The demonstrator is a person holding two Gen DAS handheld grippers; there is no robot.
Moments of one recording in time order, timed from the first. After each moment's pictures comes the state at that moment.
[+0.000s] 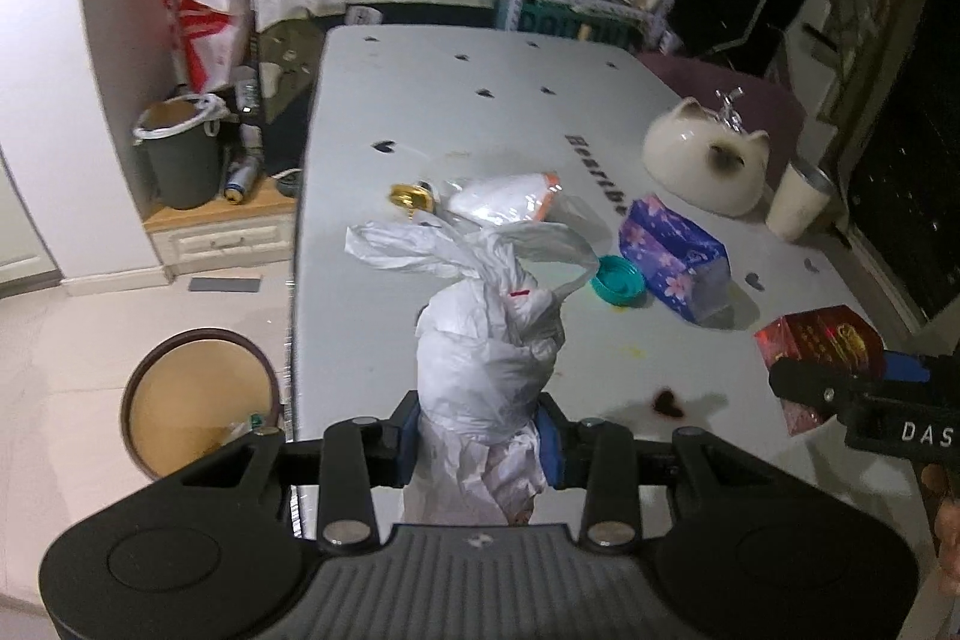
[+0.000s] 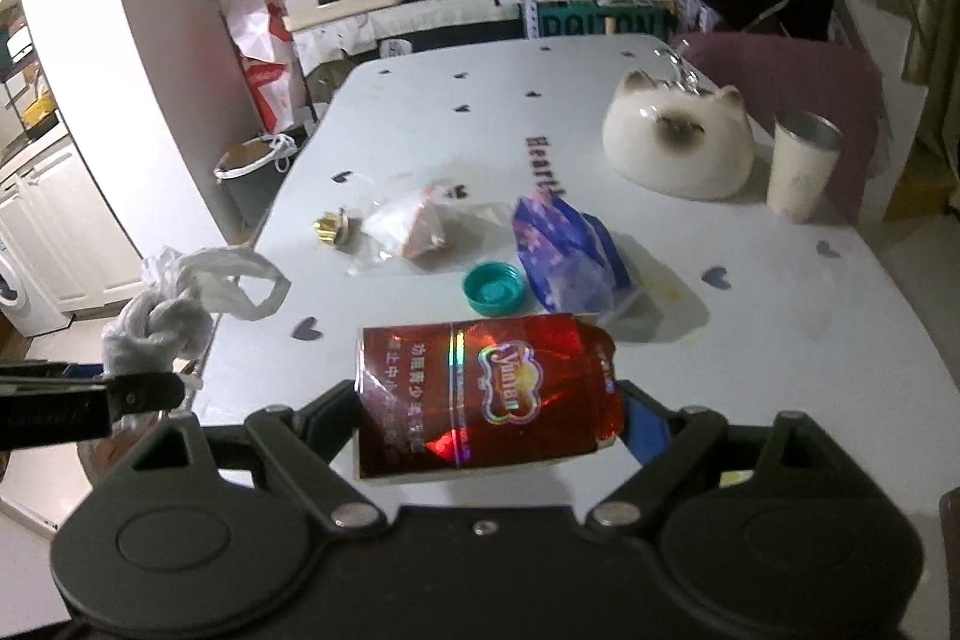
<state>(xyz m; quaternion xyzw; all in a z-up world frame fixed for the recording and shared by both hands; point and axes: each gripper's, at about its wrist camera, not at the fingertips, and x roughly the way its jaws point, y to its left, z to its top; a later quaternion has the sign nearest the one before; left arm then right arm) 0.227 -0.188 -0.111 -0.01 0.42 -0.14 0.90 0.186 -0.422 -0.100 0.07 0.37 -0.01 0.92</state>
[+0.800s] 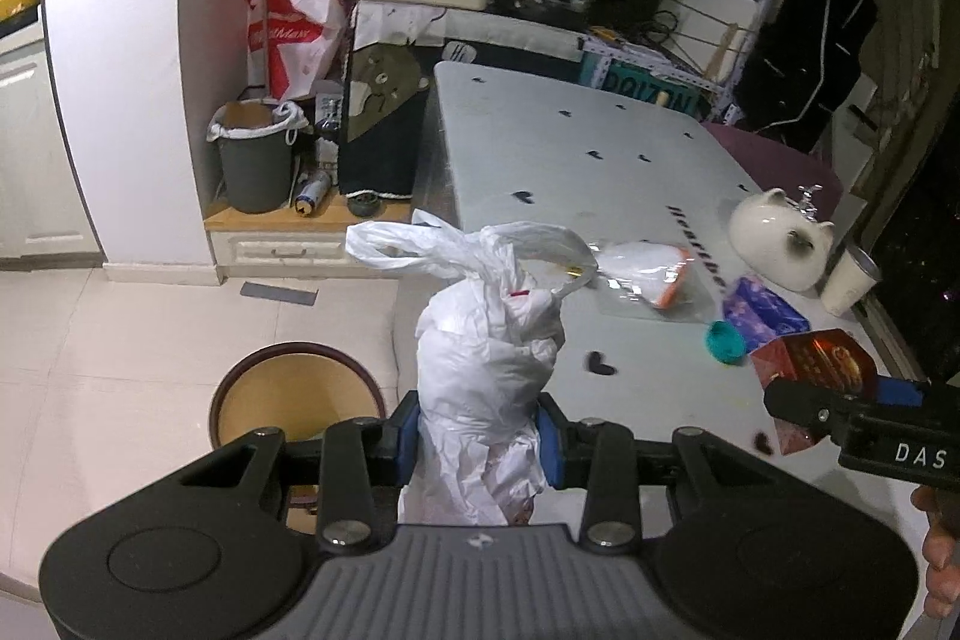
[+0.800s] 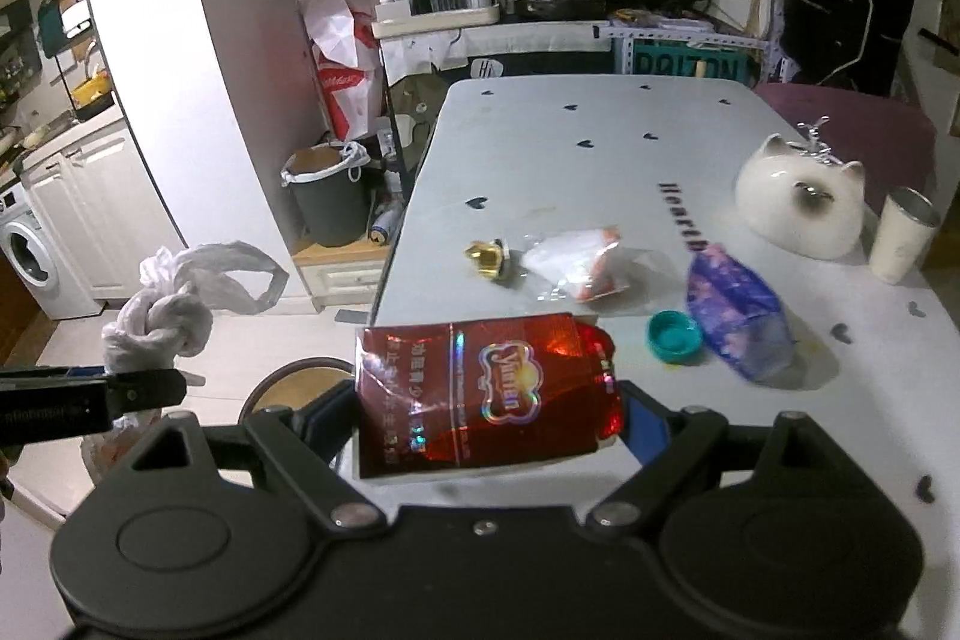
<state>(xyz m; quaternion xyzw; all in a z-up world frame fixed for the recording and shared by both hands) 0.243 -0.034 -0.088 -0.05 0.40 -0.12 0.91 0.213 -0.272 -0.071 0.05 0.36 0.02 0.93</state>
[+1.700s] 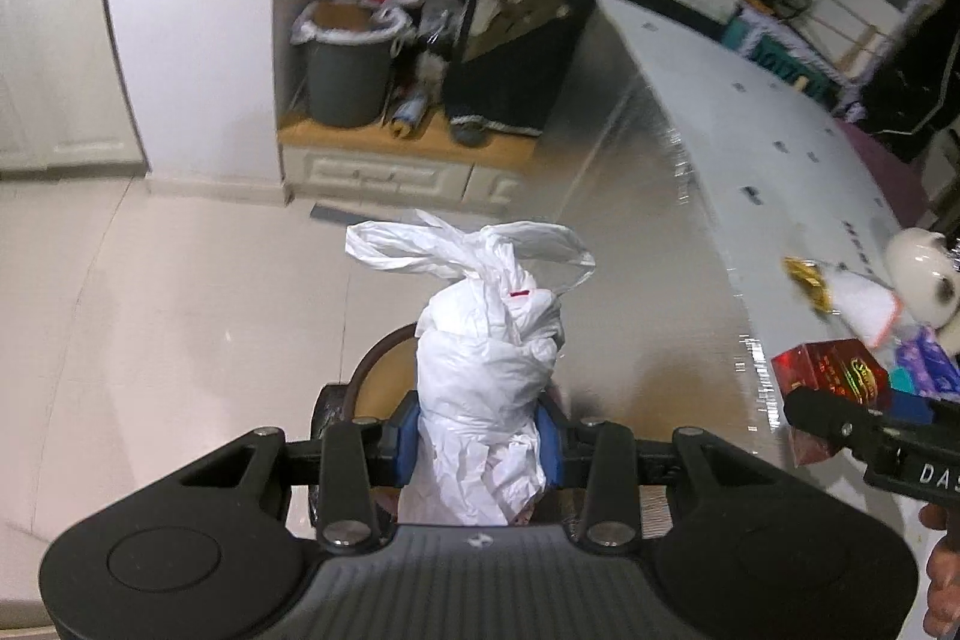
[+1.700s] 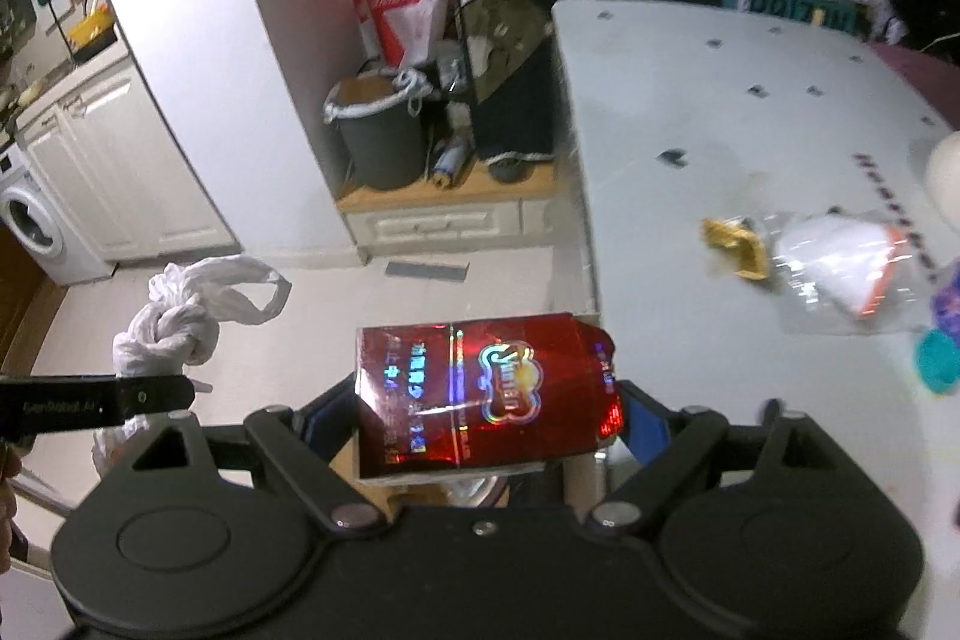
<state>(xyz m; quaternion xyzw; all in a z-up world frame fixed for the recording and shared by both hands) 0.388 0.149 -0.167 -0.09 0.49 -0.08 0.86 0.365 -0.093 -0.137 0.05 0.44 0.05 0.90</state>
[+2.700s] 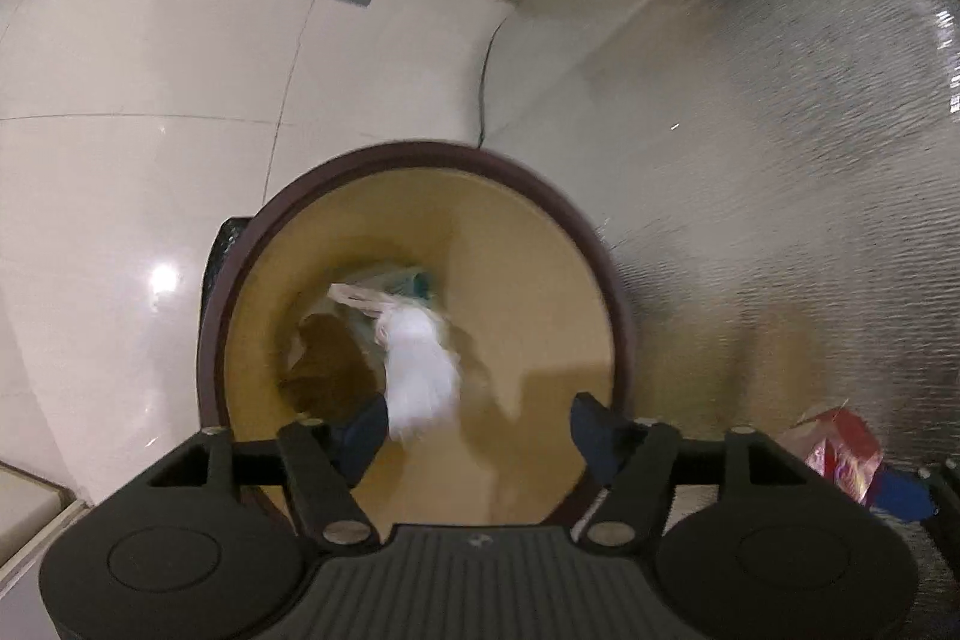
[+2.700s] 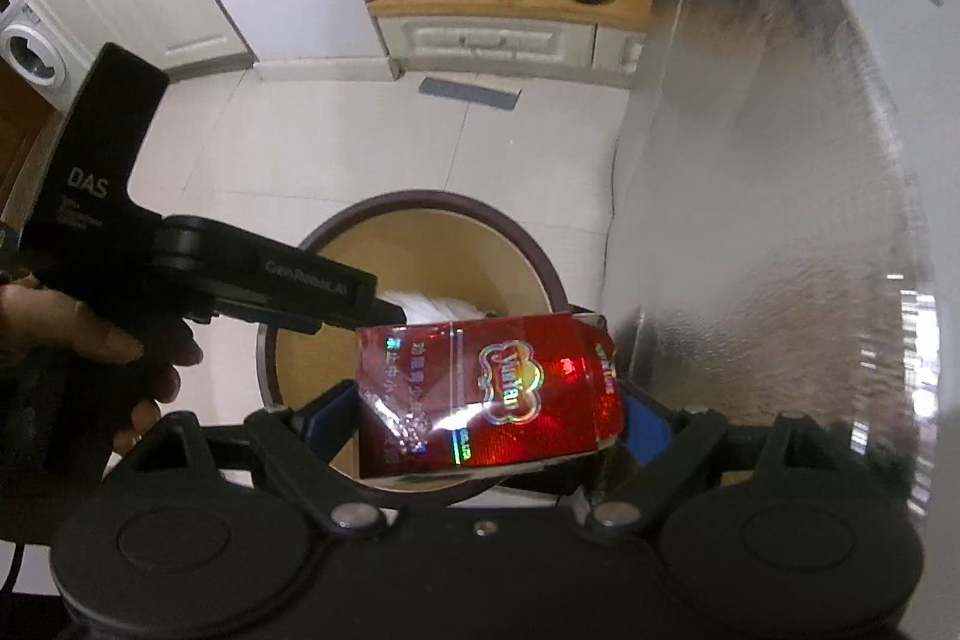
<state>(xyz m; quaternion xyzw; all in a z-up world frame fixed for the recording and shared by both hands) 0.530 0.128 -0.404 -0.15 0.67 -0.11 0.72 0.474 -0.047 -0.301 0.00 0.58 0.12 0.80</state>
